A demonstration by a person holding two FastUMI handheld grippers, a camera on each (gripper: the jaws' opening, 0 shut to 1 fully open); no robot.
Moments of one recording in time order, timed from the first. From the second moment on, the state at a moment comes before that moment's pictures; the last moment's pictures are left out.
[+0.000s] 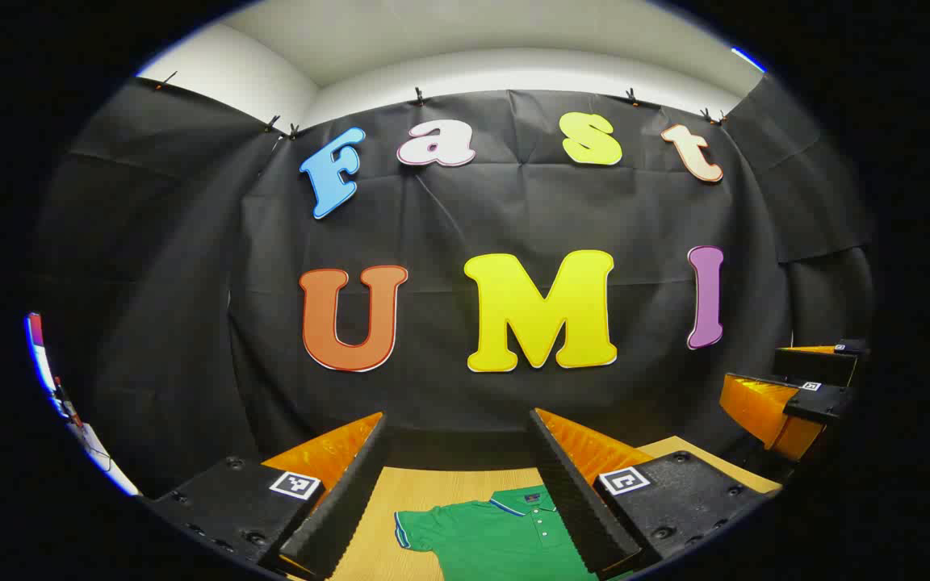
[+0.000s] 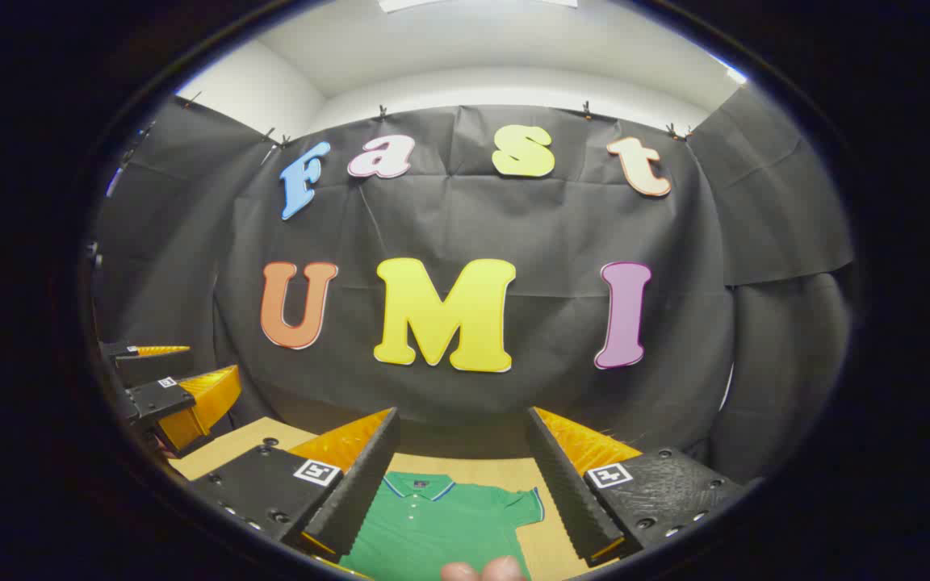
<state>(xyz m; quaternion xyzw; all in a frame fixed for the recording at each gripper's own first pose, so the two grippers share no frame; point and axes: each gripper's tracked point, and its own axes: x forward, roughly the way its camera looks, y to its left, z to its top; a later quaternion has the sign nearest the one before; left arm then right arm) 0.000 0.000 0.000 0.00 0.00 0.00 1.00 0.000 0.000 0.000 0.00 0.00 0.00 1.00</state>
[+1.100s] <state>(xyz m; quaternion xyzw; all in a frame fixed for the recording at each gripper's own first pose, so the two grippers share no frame) 0.016 -0.040 -0.004 0.00 0.00 -0.03 1.00 0.039 -0.049 -0.034 0.00 0.04 0.00 1.00</state>
